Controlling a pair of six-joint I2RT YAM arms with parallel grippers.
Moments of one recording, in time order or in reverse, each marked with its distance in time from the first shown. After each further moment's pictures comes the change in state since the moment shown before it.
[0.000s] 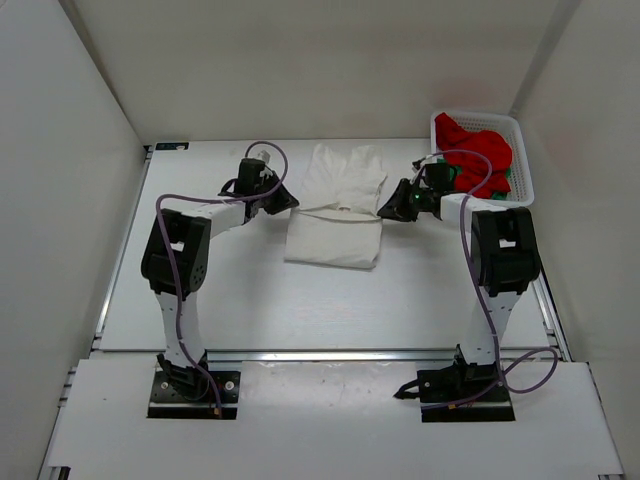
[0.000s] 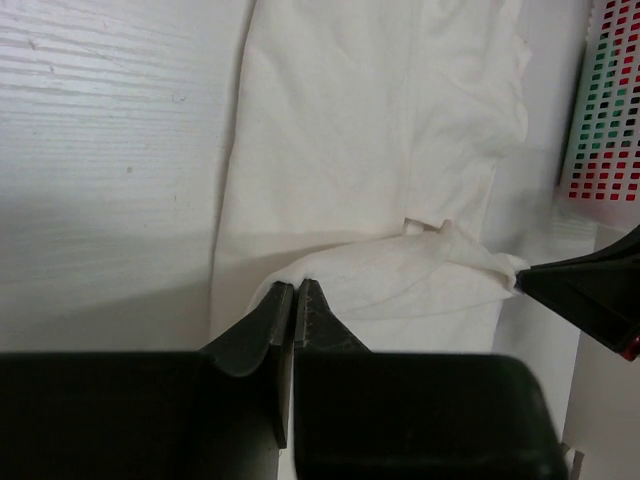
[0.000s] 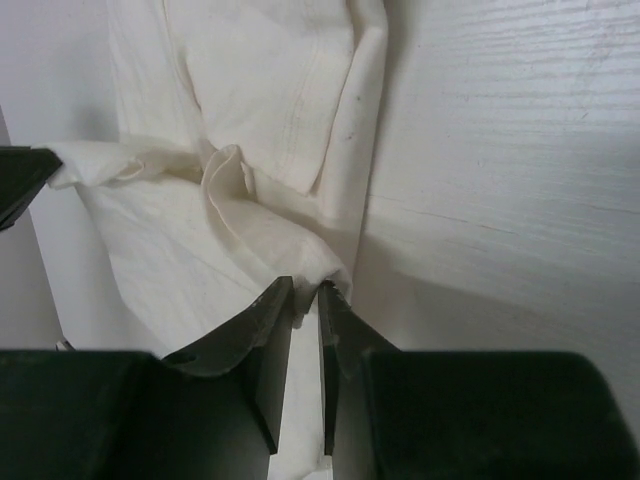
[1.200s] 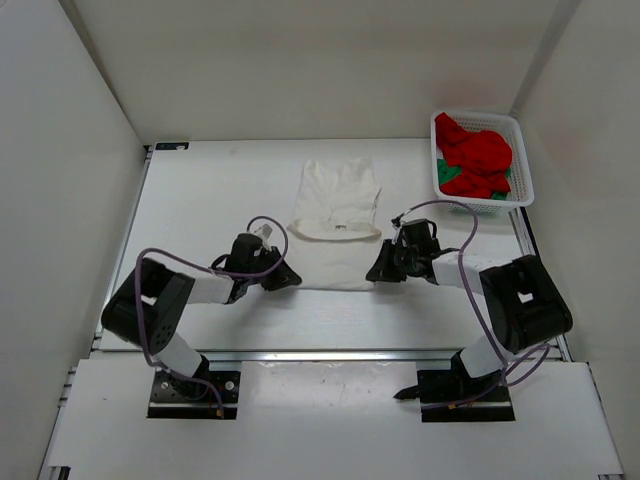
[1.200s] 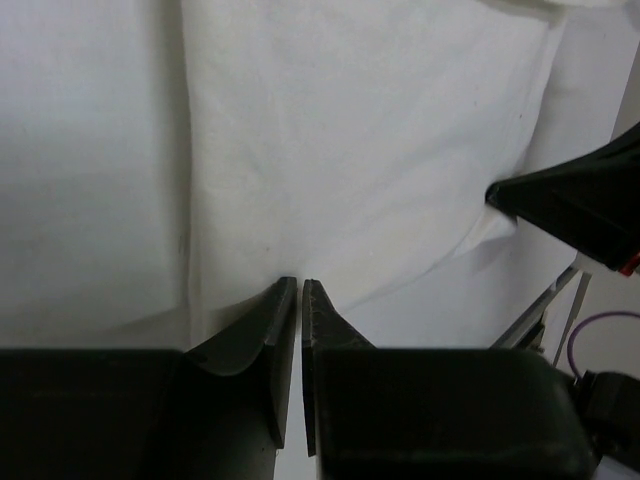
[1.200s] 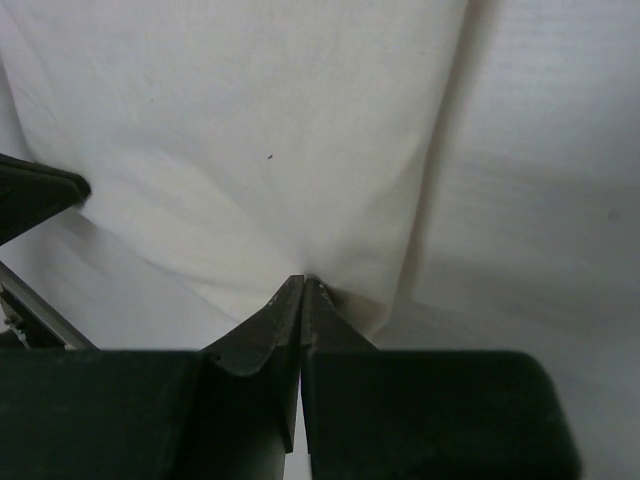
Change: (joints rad) left arm -0.152 -0.434 -0.824 0.330 0.067 -0.124; right arm 0.250 -0.402 -0.597 0.124 0.164 0.032
